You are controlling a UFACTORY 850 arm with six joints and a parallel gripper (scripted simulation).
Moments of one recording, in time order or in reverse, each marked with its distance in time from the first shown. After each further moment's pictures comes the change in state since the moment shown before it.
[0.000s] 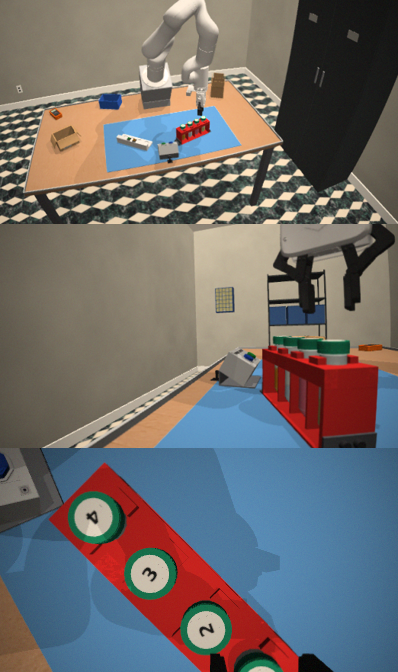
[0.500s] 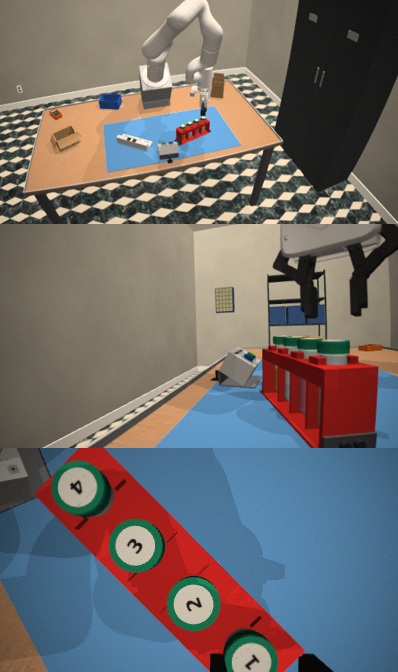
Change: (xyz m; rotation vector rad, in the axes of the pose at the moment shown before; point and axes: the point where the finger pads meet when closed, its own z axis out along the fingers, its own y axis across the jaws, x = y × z) arm -0.019 0.008 0.008 0.006 0.015 -0.002
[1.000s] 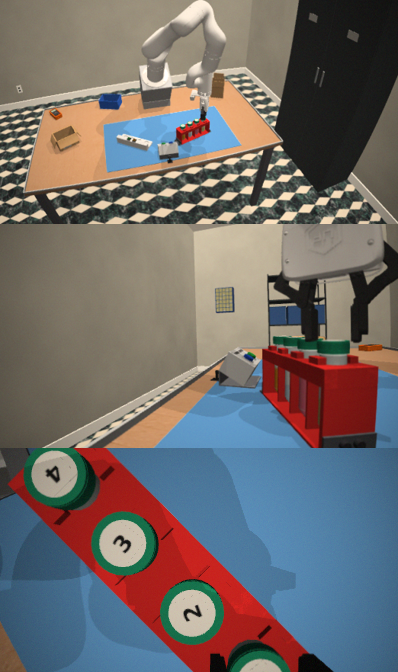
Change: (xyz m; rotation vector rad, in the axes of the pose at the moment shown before) arm 0.000 0.000 0.028 0.000 0.001 0.000
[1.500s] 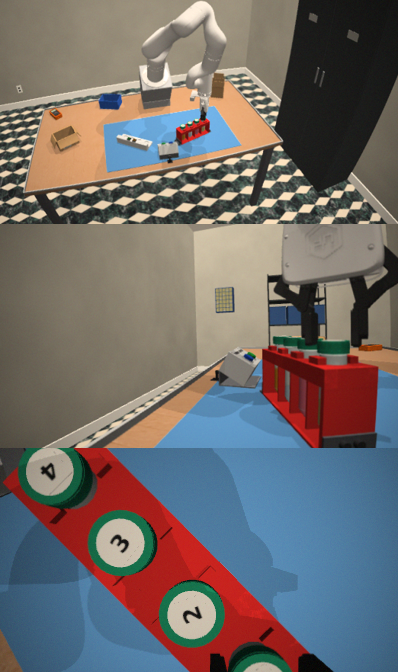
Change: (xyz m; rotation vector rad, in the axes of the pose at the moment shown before) arm 0.000 0.000 0.005 0.000 -0.001 0.000
